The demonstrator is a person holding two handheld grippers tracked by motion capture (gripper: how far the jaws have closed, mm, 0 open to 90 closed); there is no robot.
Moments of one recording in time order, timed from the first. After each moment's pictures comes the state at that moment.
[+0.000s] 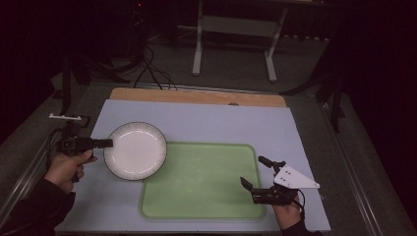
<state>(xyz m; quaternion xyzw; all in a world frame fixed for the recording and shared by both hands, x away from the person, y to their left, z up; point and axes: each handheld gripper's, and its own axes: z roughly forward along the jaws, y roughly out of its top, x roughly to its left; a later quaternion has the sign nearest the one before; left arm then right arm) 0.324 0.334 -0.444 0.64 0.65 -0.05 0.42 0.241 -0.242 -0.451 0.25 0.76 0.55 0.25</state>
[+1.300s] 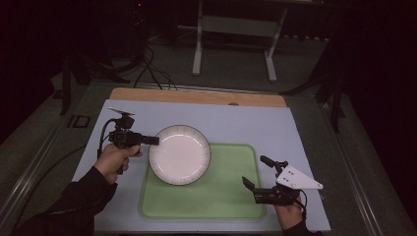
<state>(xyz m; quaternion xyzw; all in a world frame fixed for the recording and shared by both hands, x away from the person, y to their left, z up) 0.357 0.214 -0.432 0.71 0.56 -0.10 0.43 0.240 -0.247 -0.450 0.25 0.75 0.55 0.25</state>
